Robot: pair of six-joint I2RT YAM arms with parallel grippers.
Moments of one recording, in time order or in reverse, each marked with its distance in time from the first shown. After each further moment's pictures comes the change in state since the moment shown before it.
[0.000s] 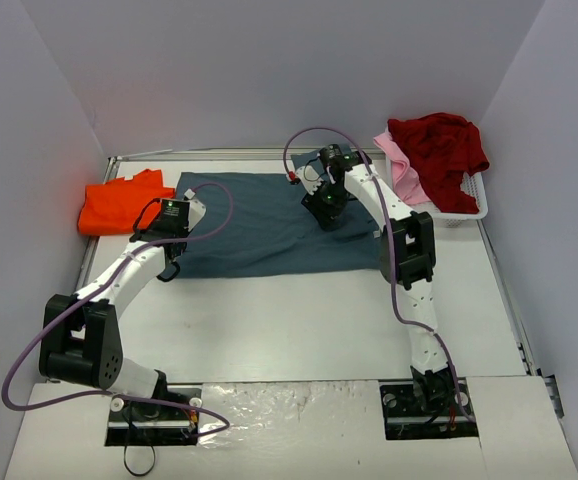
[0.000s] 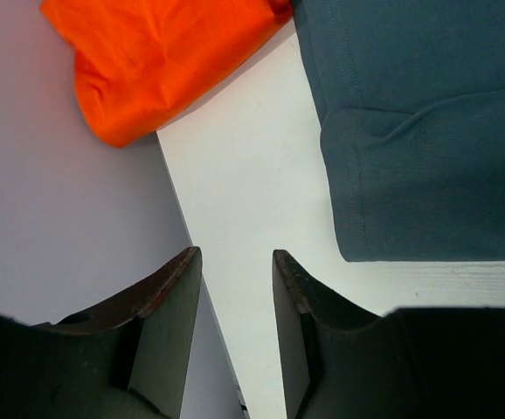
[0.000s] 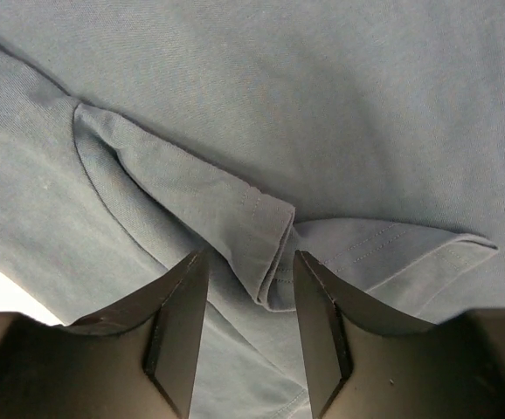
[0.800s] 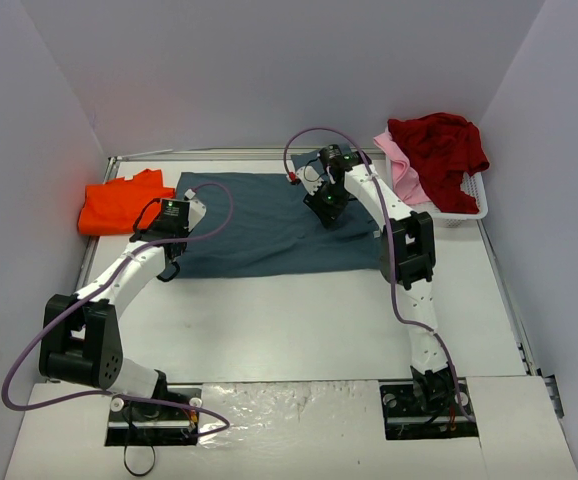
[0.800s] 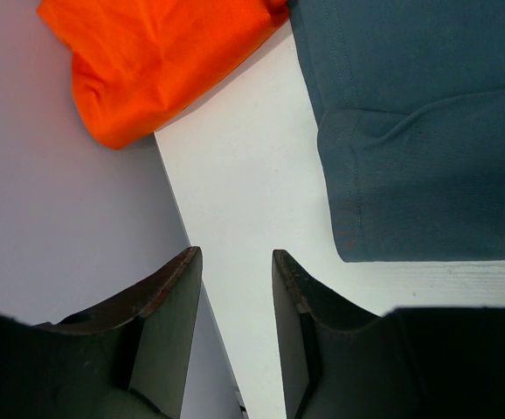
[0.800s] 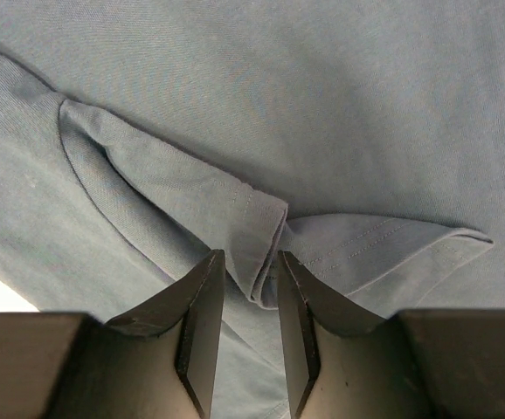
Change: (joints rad) left arm 0.000 0.000 0.000 0.000 0.007 0.000; right arm 0.000 0.002 0.000 0.000 0.021 0.000
